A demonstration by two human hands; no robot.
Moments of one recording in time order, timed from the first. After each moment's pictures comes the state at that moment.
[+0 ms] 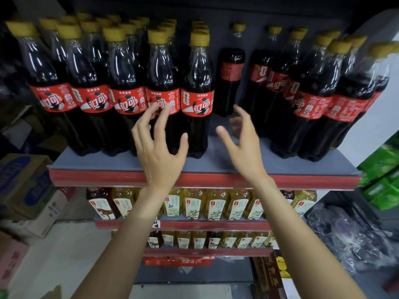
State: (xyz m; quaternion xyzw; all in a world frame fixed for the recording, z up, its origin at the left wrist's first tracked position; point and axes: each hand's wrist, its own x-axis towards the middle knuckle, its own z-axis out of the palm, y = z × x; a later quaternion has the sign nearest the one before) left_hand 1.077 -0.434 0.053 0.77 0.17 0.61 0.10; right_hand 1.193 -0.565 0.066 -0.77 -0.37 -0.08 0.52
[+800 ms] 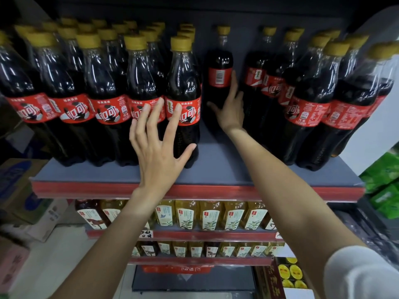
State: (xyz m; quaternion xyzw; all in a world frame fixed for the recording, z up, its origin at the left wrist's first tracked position) left_hand 1.104 -0.430 0.055 0.83 0.19 0.52 -0.07; right_hand 1.320 -0.473 0.075 -0.83 -0.29 -0.10 0.46
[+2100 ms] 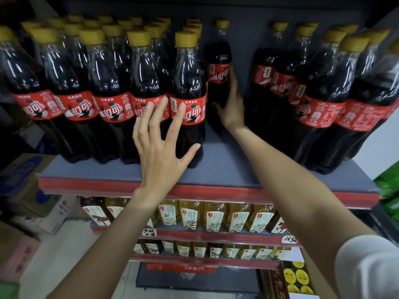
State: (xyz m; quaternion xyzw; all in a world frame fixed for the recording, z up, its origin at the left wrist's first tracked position) left_hand 1.102 -0.429 0.053 0.84 0.18 0.51 -0.06; right_hand 1.325 -0.462 0.070 -0.78 -0.35 -0.07 0.50
